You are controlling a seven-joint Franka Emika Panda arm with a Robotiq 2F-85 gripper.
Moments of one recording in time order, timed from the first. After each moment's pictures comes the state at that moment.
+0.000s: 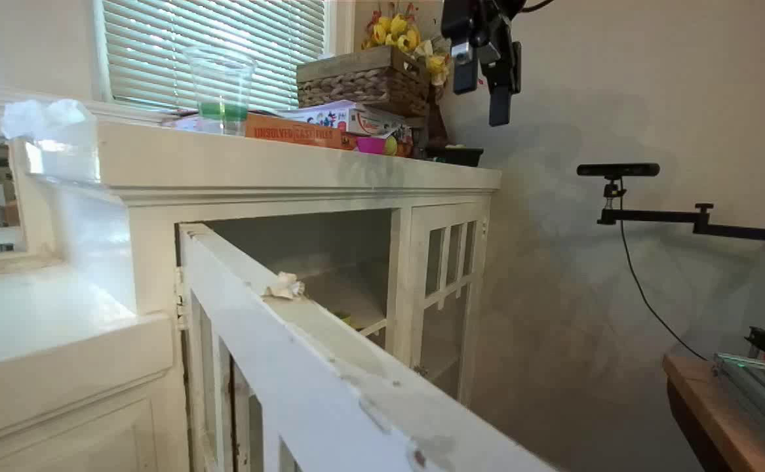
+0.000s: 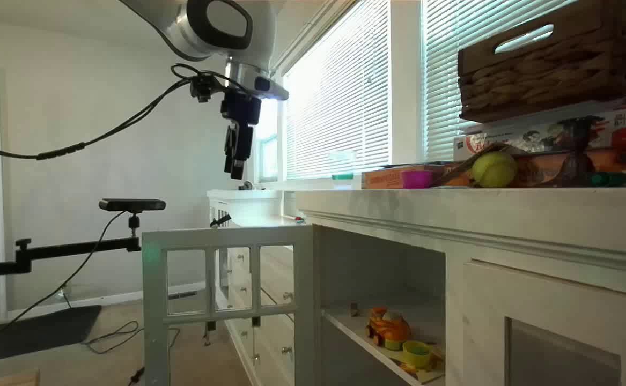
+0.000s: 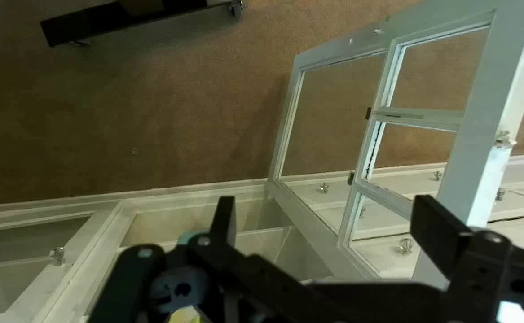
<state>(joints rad) 0.04 -0.29 0.06 -2.20 0.22 1.86 0.30</state>
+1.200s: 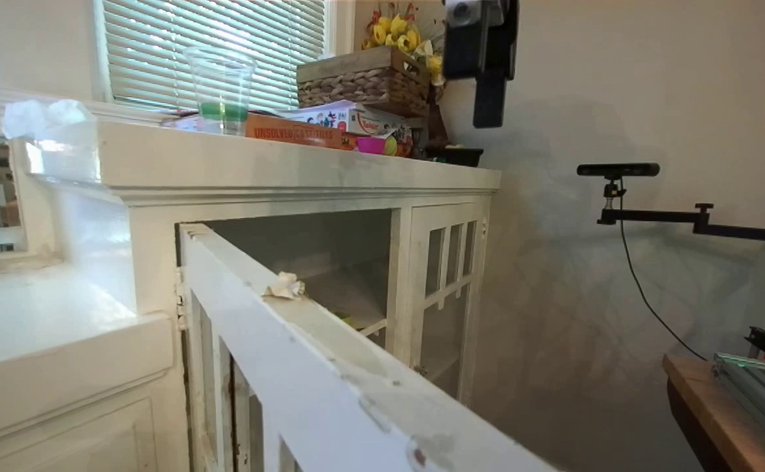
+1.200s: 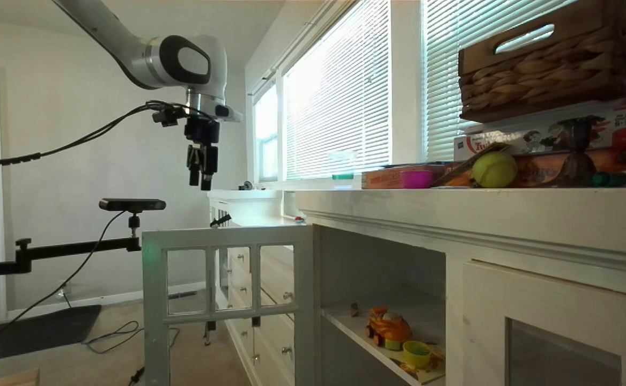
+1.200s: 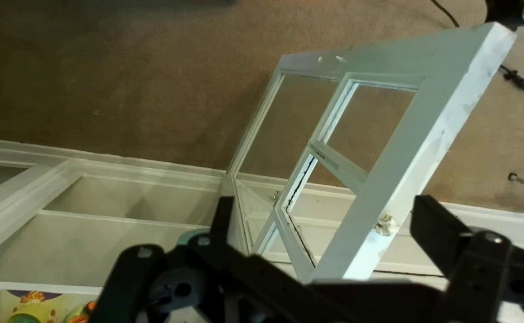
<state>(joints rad) 0.16 -0.23 0.28 -2.21 0.19 2.03 0.40</state>
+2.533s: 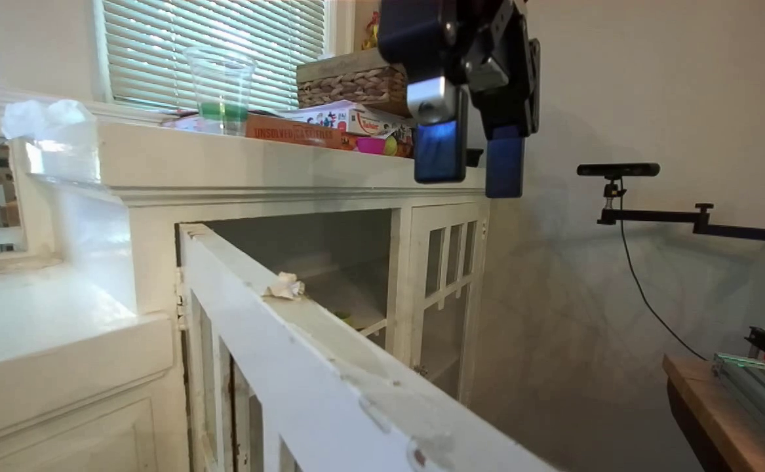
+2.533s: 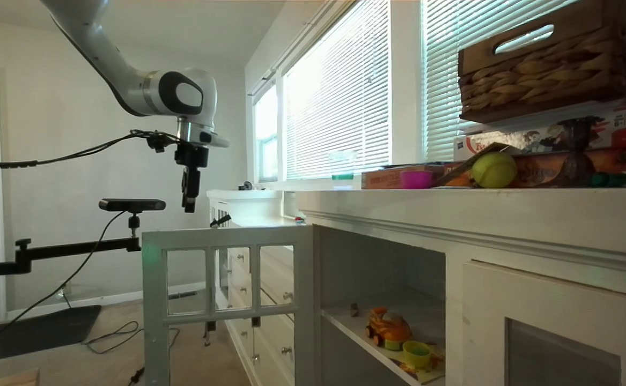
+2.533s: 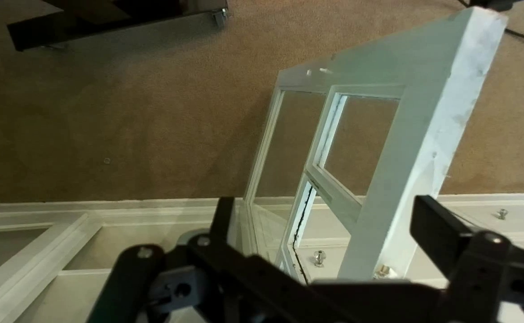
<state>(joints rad) 0.23 -0.11 0.33 -2.21 0.16 2.11 0.70</state>
